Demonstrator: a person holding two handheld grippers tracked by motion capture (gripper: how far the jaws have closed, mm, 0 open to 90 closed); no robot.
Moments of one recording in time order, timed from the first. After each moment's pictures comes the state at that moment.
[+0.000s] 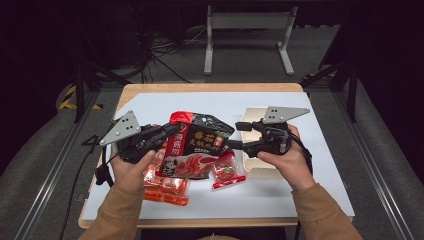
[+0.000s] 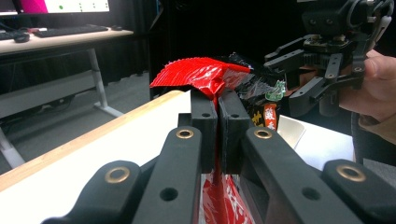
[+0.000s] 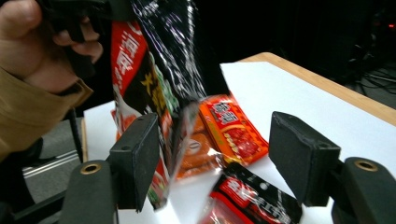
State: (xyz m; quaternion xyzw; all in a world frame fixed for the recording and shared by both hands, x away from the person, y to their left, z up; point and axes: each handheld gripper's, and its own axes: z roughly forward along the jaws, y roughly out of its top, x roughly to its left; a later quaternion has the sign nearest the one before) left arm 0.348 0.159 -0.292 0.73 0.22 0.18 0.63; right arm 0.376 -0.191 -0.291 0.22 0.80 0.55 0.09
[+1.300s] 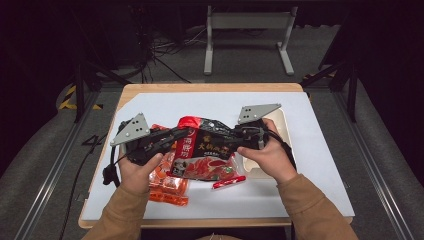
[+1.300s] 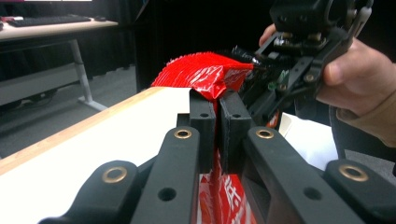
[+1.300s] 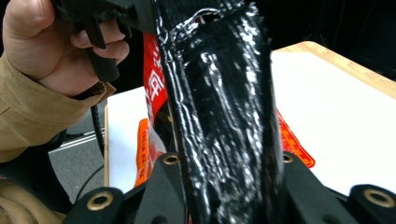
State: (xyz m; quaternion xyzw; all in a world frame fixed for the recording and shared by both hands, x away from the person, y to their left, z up) left arm 0.352 0.147 -0.300 0.74 0.21 0.15 0.62; right arm 0.390 -0.150 -0.295 0.17 0.83 0.52 0.05
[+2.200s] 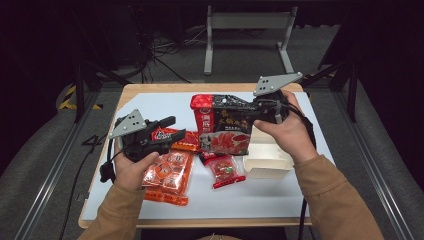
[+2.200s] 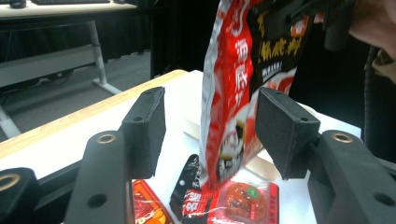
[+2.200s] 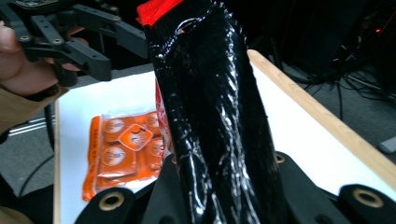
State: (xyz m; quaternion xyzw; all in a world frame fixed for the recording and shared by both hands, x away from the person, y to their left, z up) left arm 0.365 0.162 -0.305 0.74 0.26 0.15 0.60; right arm 0.411 -0.181 -0.230 0.18 0.85 0.48 0.14
